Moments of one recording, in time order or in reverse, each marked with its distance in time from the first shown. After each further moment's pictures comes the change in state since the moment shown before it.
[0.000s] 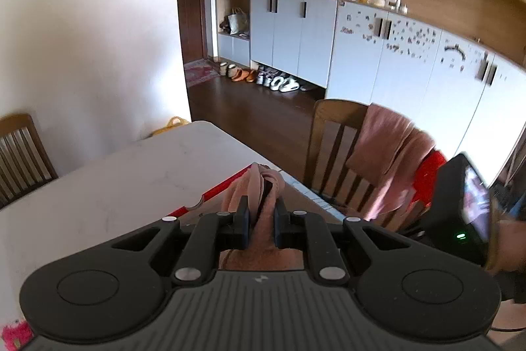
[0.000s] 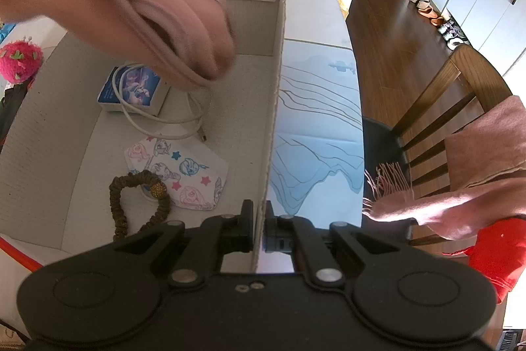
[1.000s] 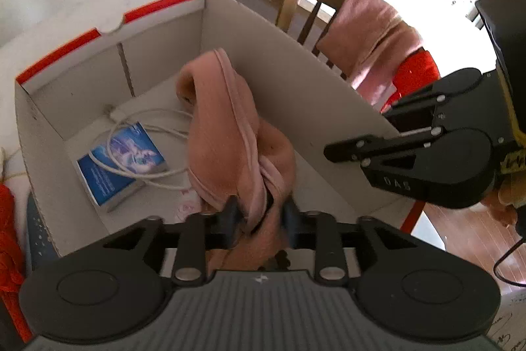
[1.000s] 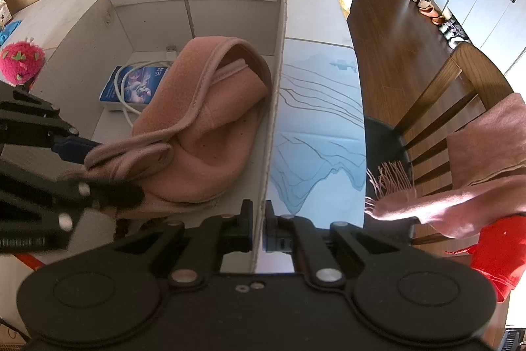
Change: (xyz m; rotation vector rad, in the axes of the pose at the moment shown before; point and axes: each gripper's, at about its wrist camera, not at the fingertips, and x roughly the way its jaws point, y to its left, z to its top) left arm 0.075 -0.014 -0.085 -0.103 0.409 -0.179; right arm -0.001 0.001 -0.001 0.005 -0.002 0.006
